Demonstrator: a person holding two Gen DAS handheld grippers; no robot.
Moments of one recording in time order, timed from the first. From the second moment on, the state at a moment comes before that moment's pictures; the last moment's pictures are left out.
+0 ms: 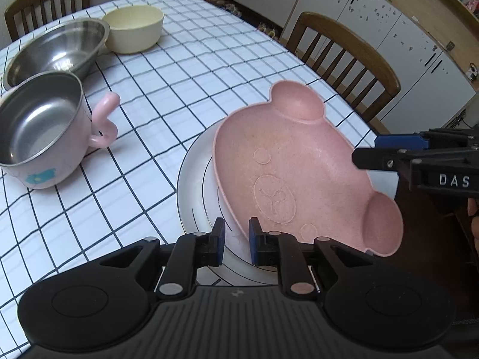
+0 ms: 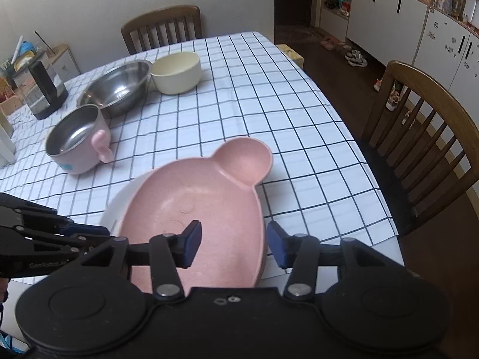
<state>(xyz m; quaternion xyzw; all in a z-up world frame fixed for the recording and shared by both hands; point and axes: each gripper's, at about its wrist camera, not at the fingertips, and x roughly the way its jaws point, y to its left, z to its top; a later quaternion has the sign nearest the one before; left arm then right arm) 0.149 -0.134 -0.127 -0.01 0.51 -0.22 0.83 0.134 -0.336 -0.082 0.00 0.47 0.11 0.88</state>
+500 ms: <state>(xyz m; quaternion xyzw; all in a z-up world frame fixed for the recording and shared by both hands) 0.111 -0.106 -0.074 -0.02 0.42 -0.22 0.88 0.098 -0.300 -0.049 0.01 0.43 0.13 0.89</state>
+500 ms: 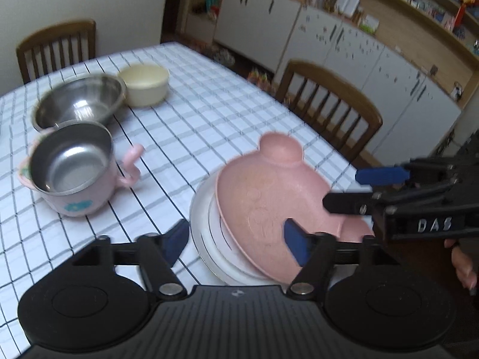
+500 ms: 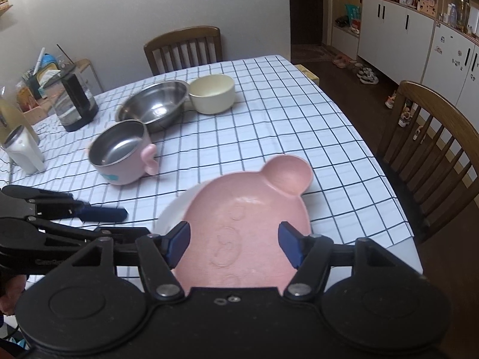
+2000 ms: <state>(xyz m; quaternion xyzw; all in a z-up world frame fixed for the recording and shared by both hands) 0.303 0.045 -0.033 -0.05 0.36 0.05 0.93 0.299 -0.173 -0.028 -0.02 0.39 0.20 0.90</state>
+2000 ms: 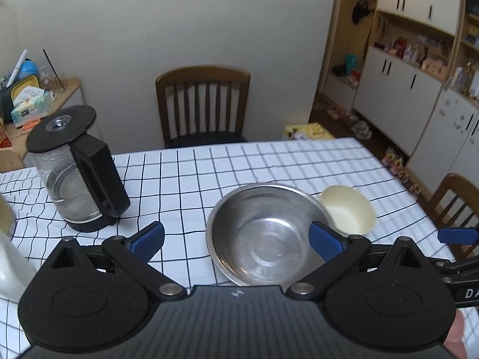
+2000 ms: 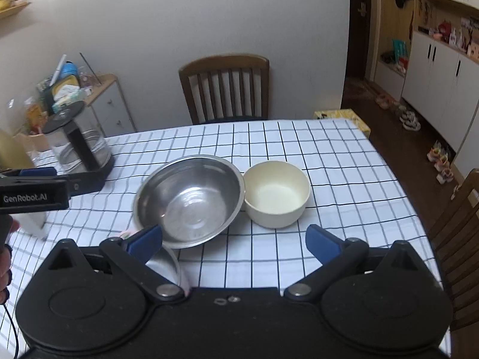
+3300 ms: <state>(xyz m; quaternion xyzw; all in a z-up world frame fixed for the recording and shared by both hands) 0.415 0.090 -0.141 -0.13 0.50 0.08 0.85 0.392 -0.125 -0.121 0.04 0.51 0.17 0.84</state>
